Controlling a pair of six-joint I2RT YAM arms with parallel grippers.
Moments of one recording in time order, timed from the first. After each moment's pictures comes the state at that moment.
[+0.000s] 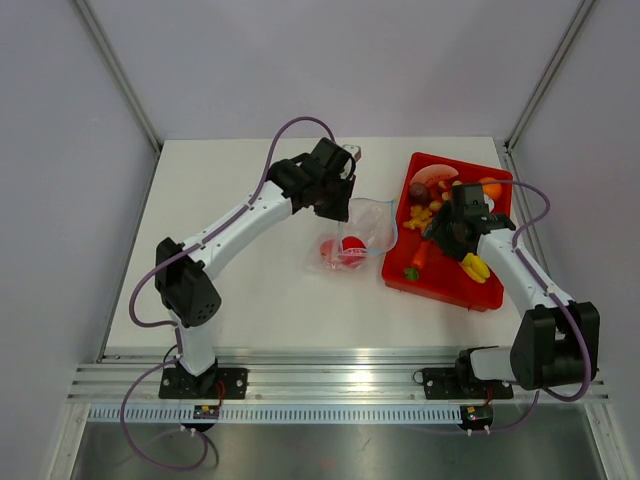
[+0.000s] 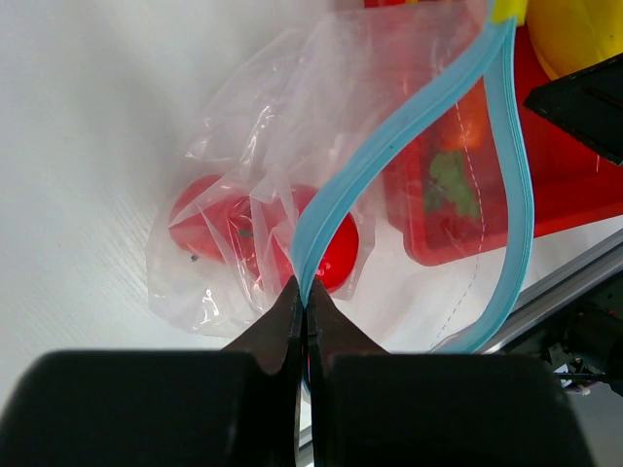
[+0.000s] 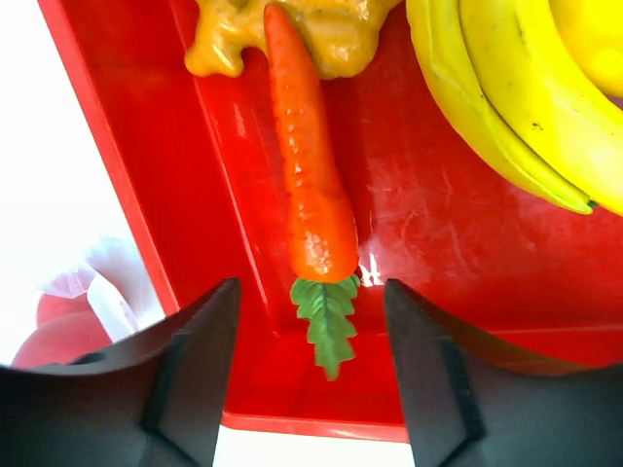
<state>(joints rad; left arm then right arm) -0.75 1.86 1.87 -0.90 0.06 -0.40 0.12 1.34 0.99 -0.64 0.07 0.73</state>
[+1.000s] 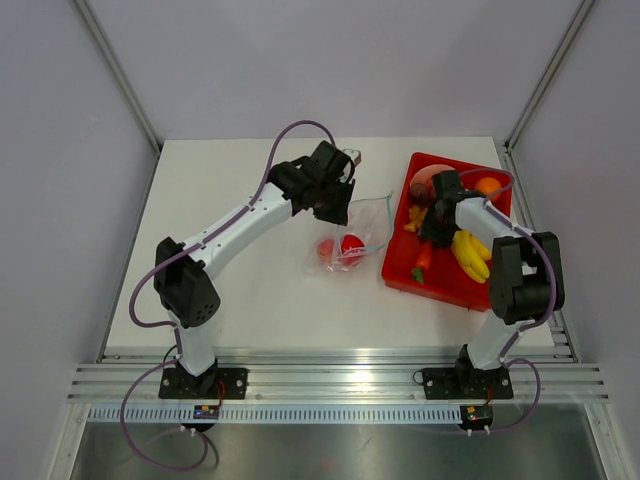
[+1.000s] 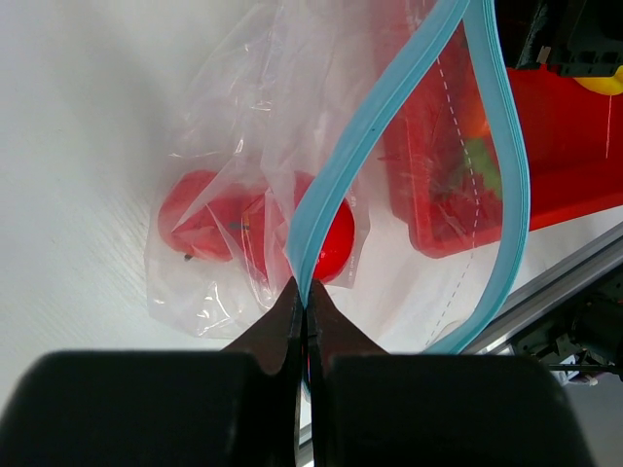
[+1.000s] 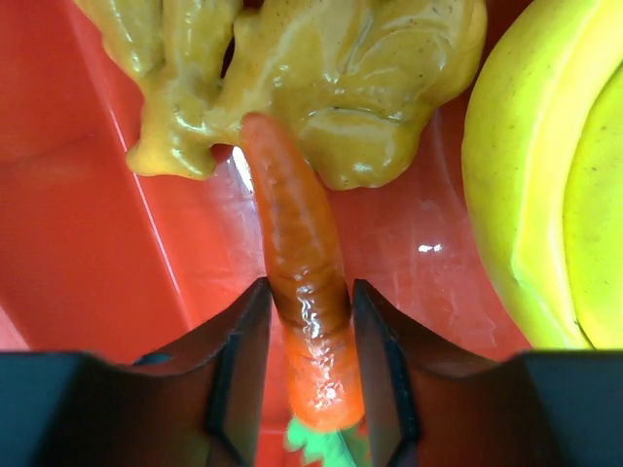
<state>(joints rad) -0.74 1.85 1.83 -0.89 0.08 -0.39 0.12 1.74 1.17 -0.61 0.10 0.56</state>
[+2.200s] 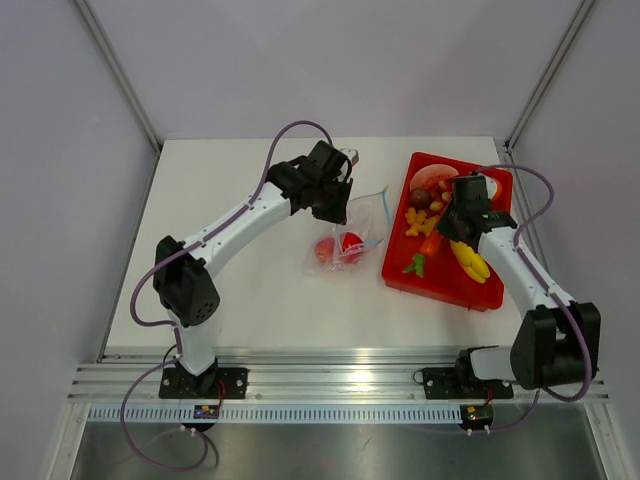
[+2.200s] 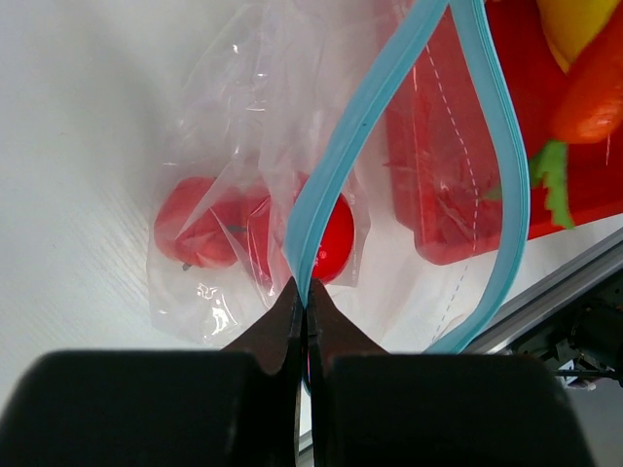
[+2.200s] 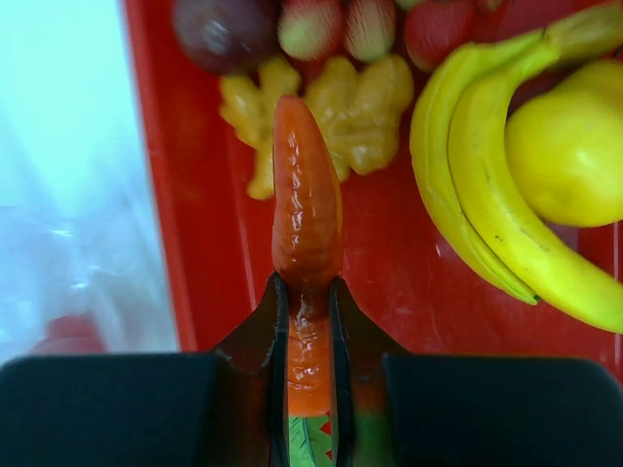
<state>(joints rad) -0.72 1.85 1.81 -0.86 0.09 -0.39 0.12 1.29 1.04 -0.54 0.16 0.56</state>
